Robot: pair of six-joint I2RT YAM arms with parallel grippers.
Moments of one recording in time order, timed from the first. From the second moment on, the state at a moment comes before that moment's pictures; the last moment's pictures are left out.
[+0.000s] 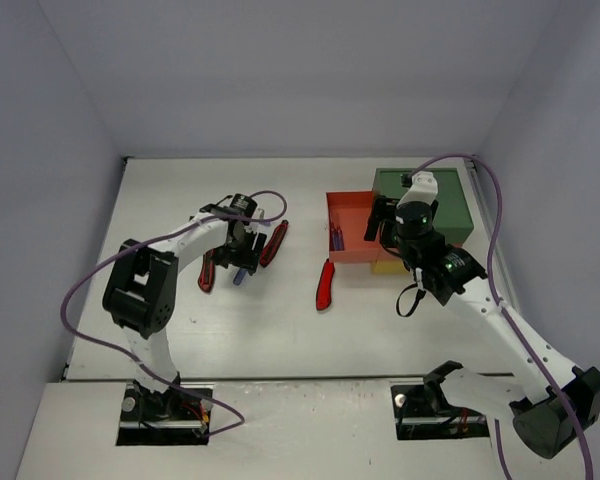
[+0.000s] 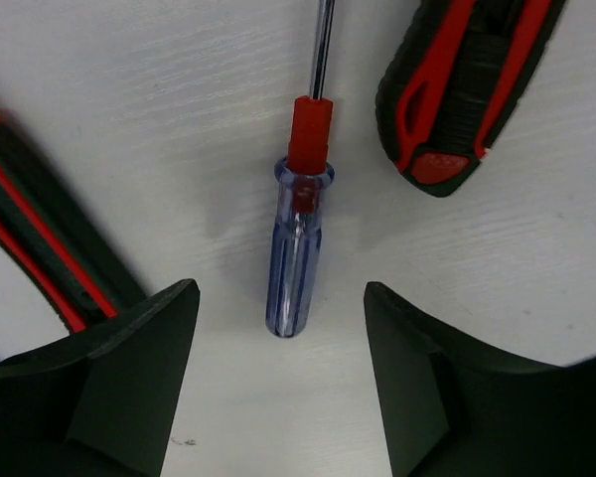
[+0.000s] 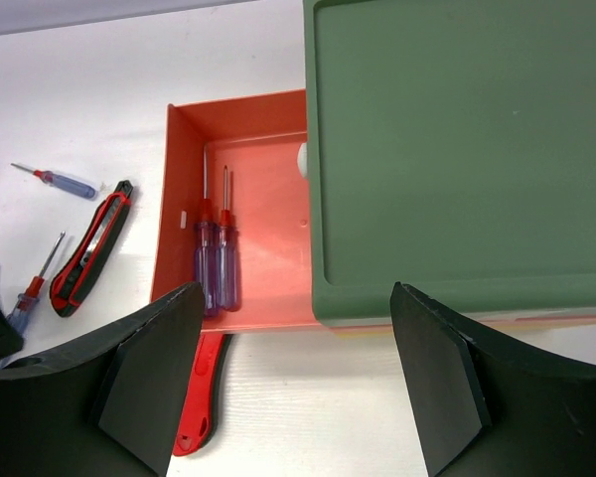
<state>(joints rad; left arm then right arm) -0.42 1.81 1.30 -0.75 -0.03 -0.15 0.52 1.06 0.99 -0.38 0.43 0.36</state>
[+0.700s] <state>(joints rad) -0.42 1.77 1.36 -0.75 0.04 -0.19 0.52 1.03 0.99 -0.38 0.40 0.36</state>
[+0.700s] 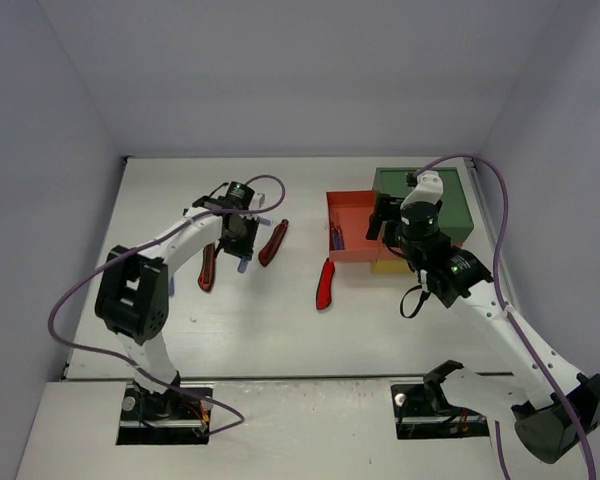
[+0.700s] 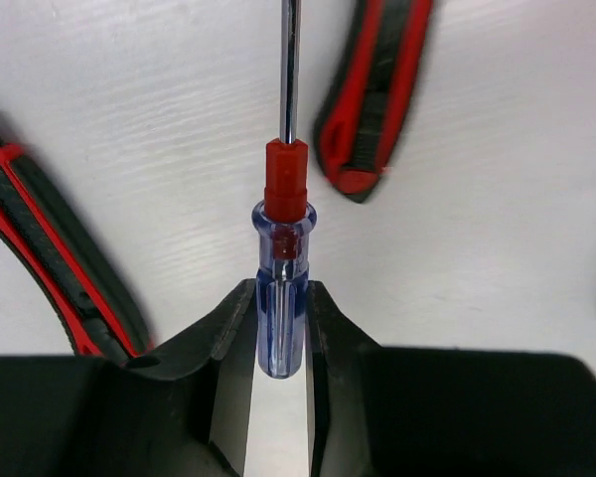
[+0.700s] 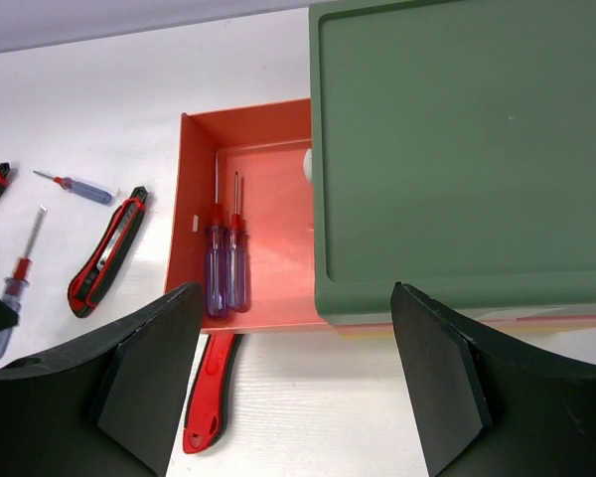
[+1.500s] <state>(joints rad) -0.75 1.97 1.75 -0.38 0.19 -0.73 0.52 0.99 0.99 -0.38 0.43 0.37</state>
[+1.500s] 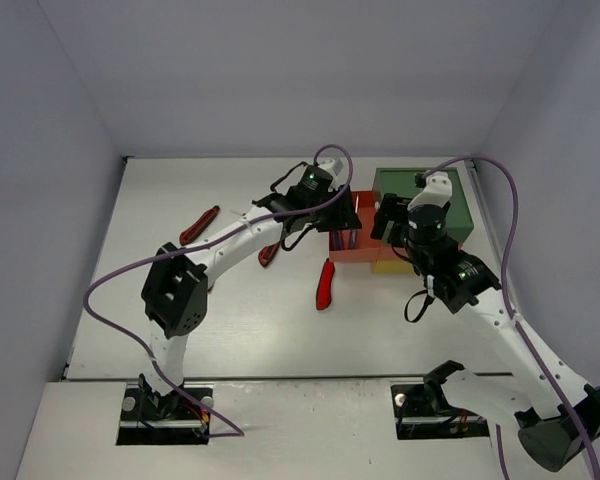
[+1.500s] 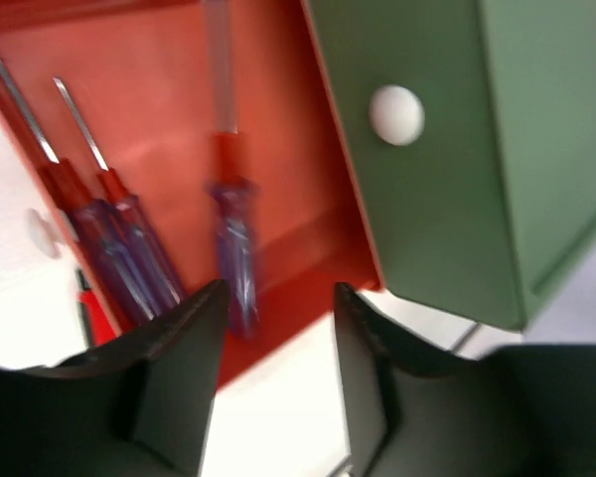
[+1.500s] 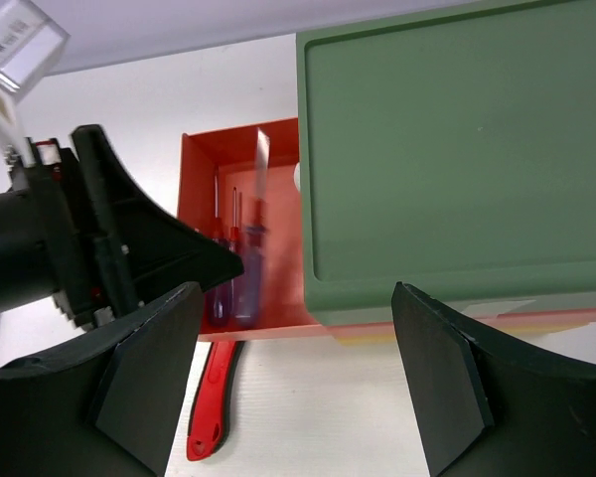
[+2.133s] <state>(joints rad) -0.51 1.41 1.35 -0.57 -0.18 -0.49 0.52 1.01 0.99 -0.39 0.40 0.38</state>
